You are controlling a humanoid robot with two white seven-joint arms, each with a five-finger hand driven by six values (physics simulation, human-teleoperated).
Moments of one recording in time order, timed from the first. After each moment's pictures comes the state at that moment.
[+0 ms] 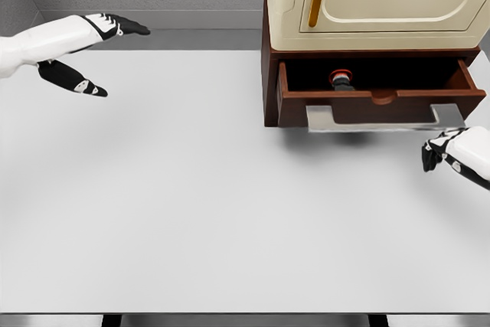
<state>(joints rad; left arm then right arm) -0.77 0.89 -0.62 -1.37 0.03 -0.61 -0.50 0.11 -0.62 -0.33 -1.74 0.39 -0.66 0.63</state>
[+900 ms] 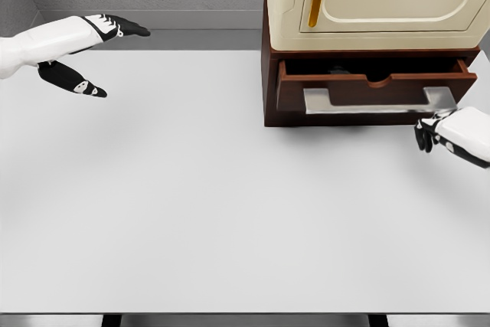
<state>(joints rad) -0.77 0.89 -0.62 -1.38 0.02 -0.61 -0.50 -0.03 -0.67 -0.21 -1.69 0.46 -0.58 0.65</state>
